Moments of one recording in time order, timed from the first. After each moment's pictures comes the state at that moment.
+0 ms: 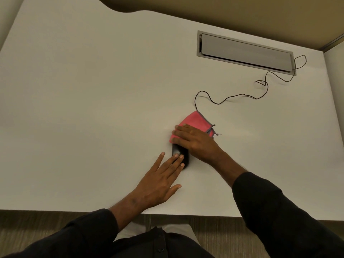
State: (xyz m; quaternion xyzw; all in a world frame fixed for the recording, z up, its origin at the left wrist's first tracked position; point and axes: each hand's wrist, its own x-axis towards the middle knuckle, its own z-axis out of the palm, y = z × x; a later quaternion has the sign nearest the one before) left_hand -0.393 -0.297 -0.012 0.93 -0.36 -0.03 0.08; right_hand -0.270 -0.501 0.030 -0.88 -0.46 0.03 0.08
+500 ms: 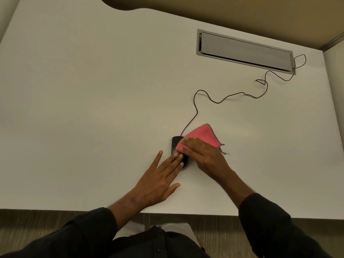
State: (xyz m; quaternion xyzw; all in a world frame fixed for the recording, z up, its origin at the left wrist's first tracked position) left_hand -0.393 -0.296 -0.020 0.93 -0.36 -0.05 0.09; right_hand -0.323 -0.531 0.022 -0.91 -0.39 -0.03 0.14
